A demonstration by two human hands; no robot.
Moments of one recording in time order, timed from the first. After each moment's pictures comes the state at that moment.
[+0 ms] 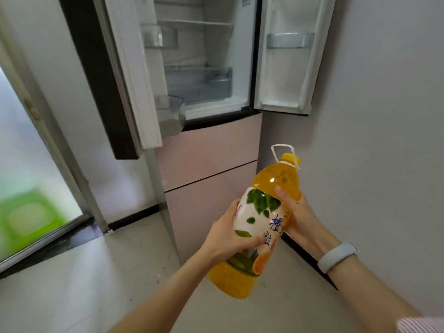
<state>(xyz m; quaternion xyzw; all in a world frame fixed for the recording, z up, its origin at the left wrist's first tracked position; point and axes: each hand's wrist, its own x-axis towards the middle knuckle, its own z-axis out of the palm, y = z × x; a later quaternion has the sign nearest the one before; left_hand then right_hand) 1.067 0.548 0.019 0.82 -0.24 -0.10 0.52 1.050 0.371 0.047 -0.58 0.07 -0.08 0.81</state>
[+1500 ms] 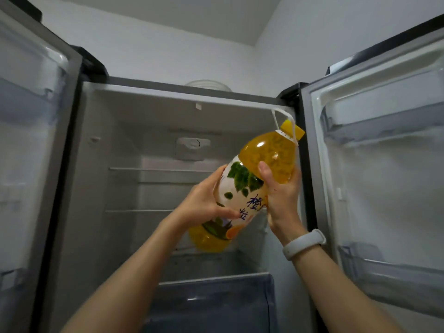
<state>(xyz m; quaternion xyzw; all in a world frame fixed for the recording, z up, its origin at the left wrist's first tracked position) 1.725 0.438 0.426 0.81 -0.34 0.31 0.36 1.723 0.271 0.418 -0.46 -0.31 -0.37 0.75</state>
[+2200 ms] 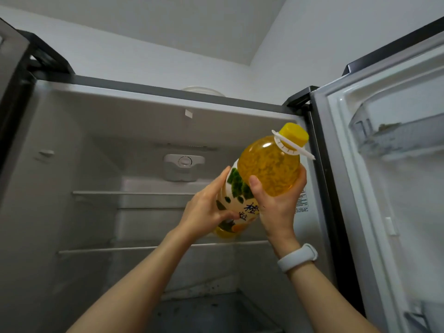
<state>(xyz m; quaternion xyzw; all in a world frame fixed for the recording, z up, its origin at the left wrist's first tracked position) 1.852 0.437 0.465 0.76 -0.34 0.48 0.27 1.827 0.284 0.455 -0.41 -0.37 -0.53 0.64</state>
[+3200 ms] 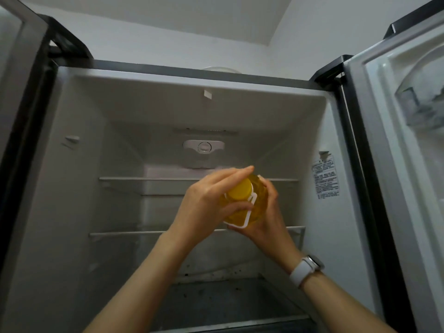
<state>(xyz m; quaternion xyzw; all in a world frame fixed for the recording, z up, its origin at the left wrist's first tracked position) 1.802 0.464 0.444 0.67 -0.38 0.63 0.08 1.876 0.320 0.403 -0.63 -0.42 -0.48 0.44</state>
